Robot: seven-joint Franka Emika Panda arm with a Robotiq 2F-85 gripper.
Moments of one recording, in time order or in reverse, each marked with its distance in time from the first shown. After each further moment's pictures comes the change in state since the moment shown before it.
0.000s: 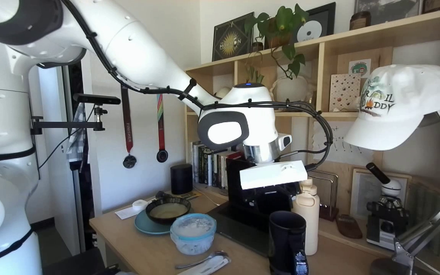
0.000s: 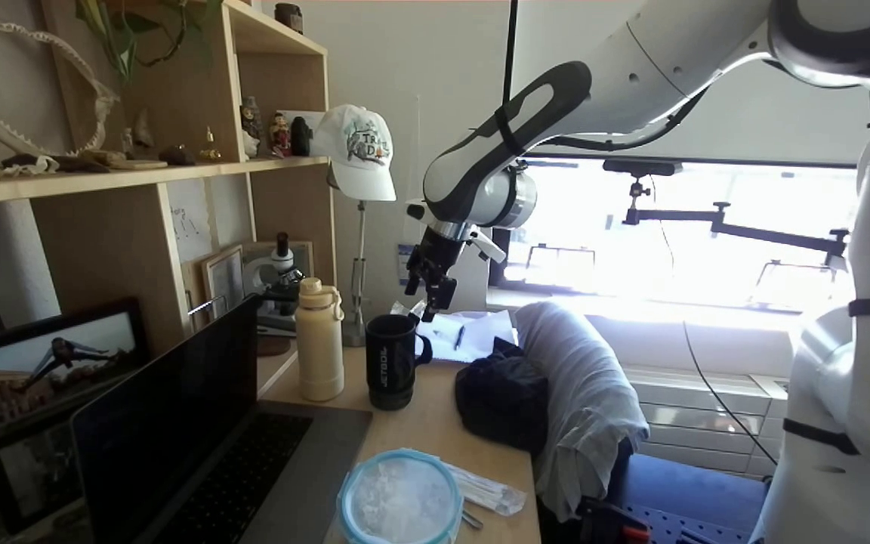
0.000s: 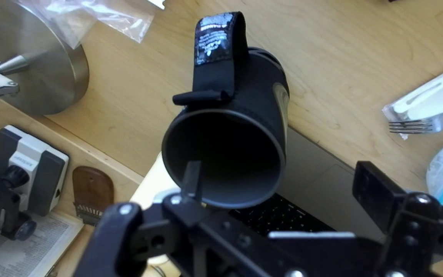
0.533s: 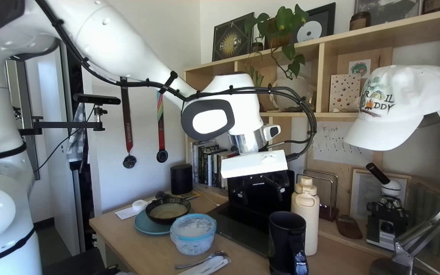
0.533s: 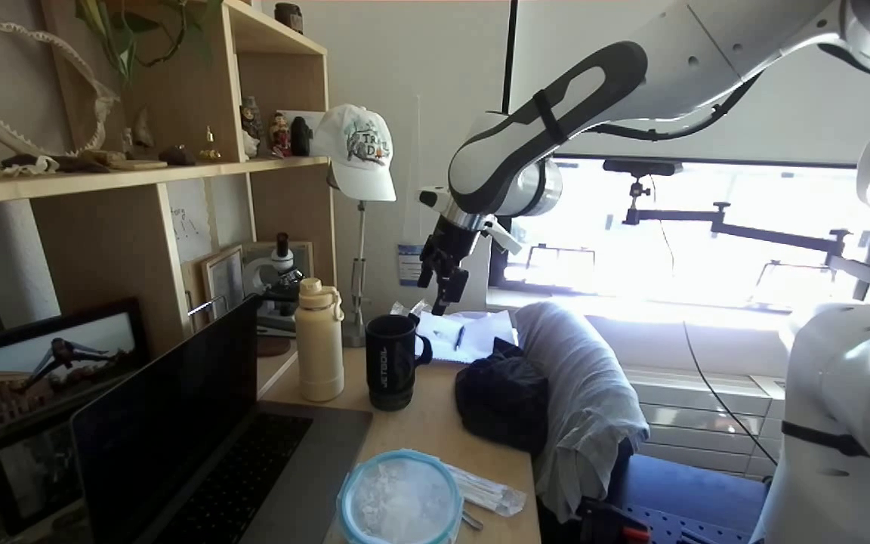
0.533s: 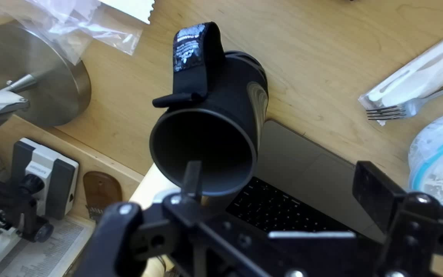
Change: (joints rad) arm 0.107 -0.143 -0.098 -0.103 -0.126 0.000 0.182
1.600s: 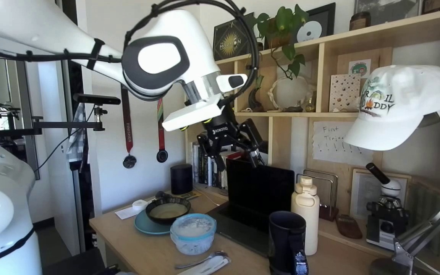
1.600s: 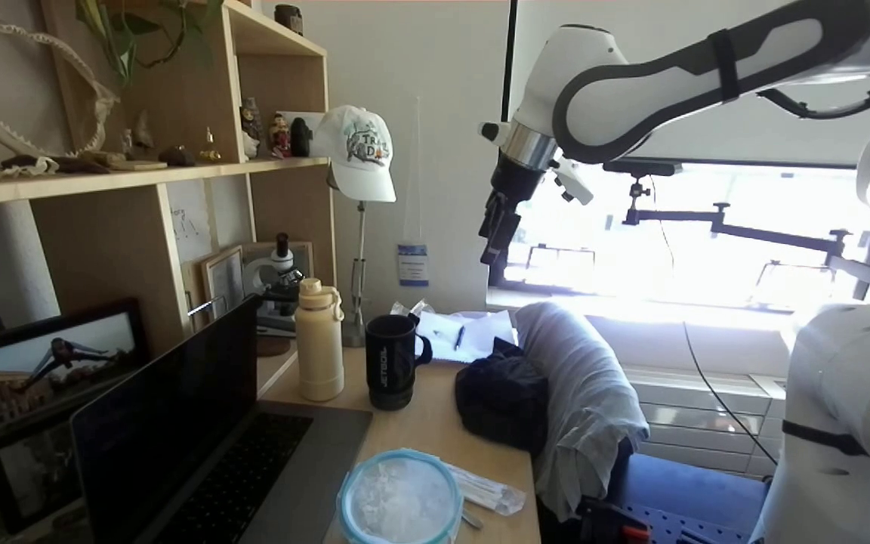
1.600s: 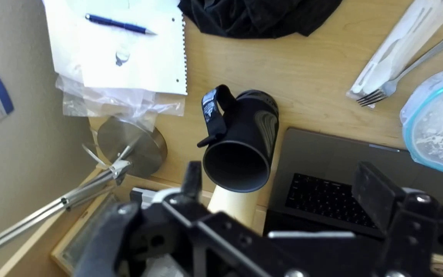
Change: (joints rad) arm -0.012 -0.475 -0.006 -0.151 -0.506 -0.210 0.695
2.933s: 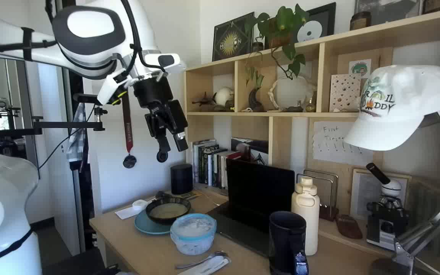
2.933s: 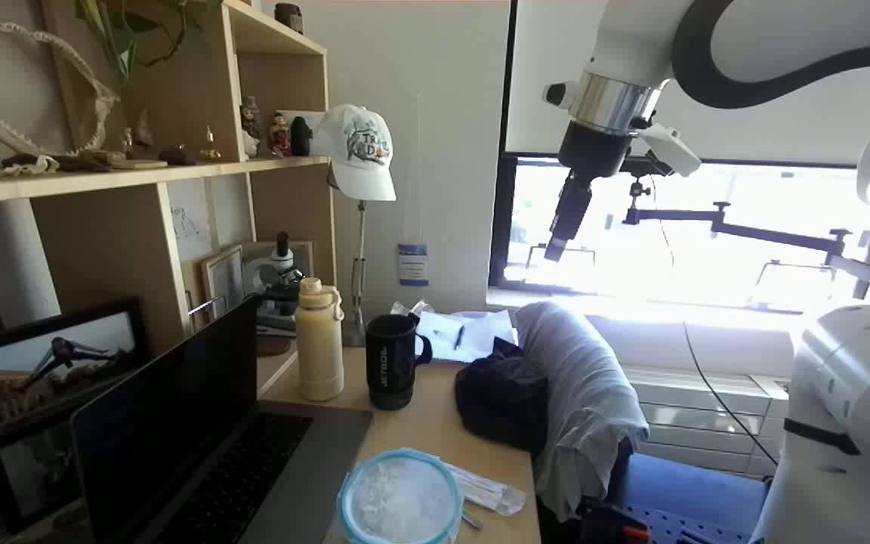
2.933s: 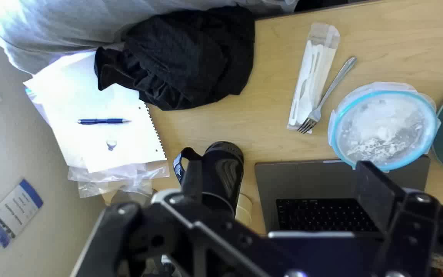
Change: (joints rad) arm -0.094 -0.409 0.272 -0.134 0.040 -0.425 0.396
